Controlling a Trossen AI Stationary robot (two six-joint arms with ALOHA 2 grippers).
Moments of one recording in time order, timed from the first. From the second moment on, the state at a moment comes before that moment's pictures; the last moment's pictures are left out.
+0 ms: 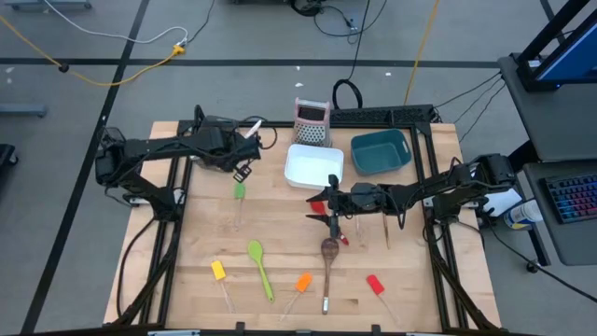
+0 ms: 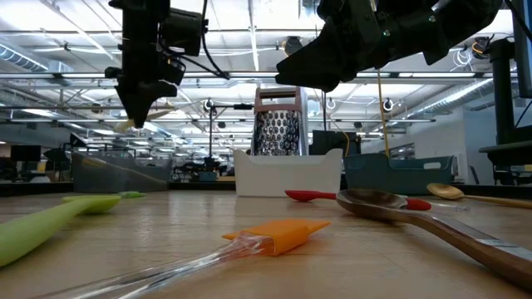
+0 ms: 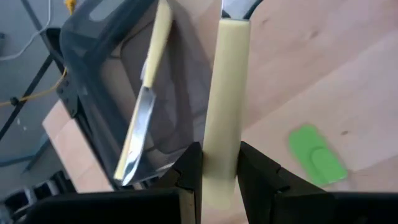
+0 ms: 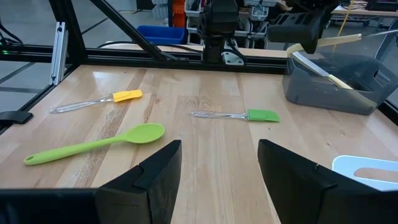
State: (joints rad) left arm 0.35 1.47 1.16 -1.28 -0.44 -0.55; right arm 0.09 1.50 0.69 0.57 0.08 0.00
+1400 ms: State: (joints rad) left arm 0.76 1.47 1.00 -1.38 -0.30 -0.33; right arm 0.09 1.50 0.69 0.56 0.08 0.00
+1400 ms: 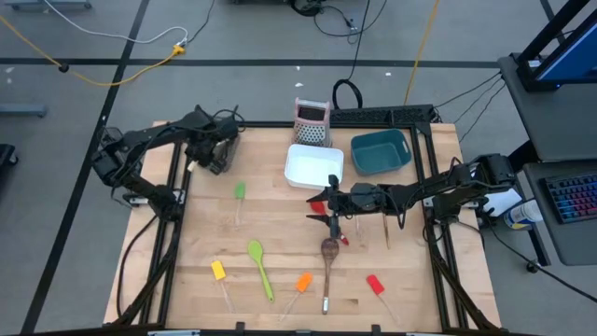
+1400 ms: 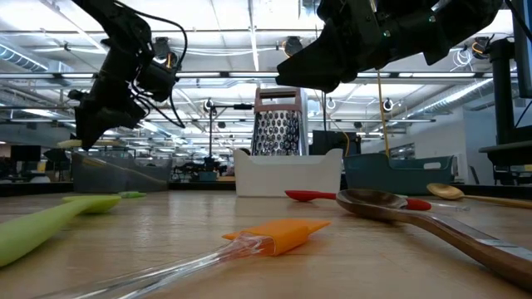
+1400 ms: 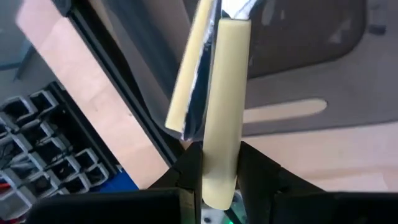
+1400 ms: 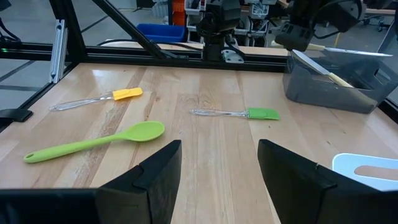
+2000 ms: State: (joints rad) left arm 0.90 1.47 1.00 -1.40 -0.11 -0.22; right arm 0.09 1.50 0.69 0.56 0.08 -0.01
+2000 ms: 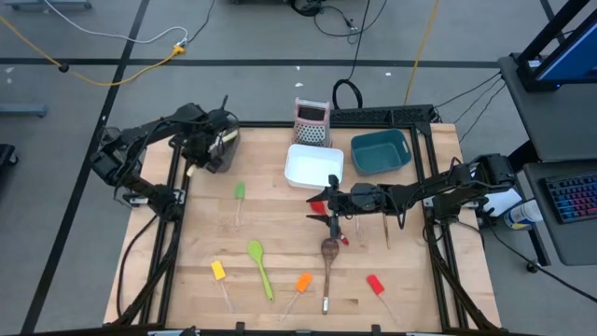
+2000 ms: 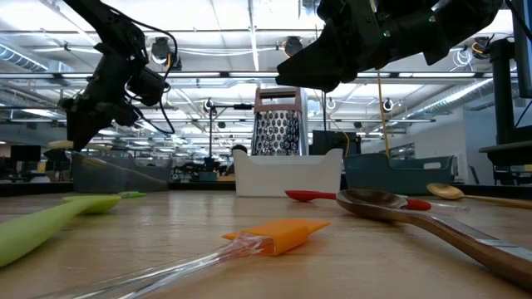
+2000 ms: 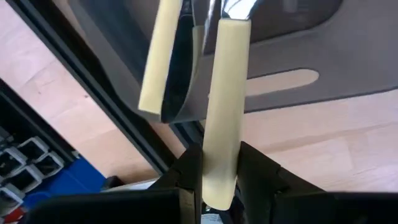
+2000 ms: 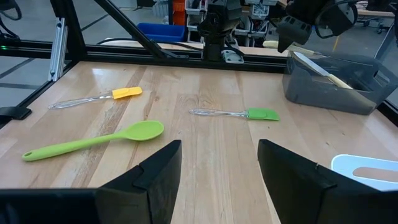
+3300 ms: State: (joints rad) left arm 0.95 1.80 1.35 -1.57 0.14 -0.20; right arm 0.09 1.50 0.69 0.56 0.08 -0.05
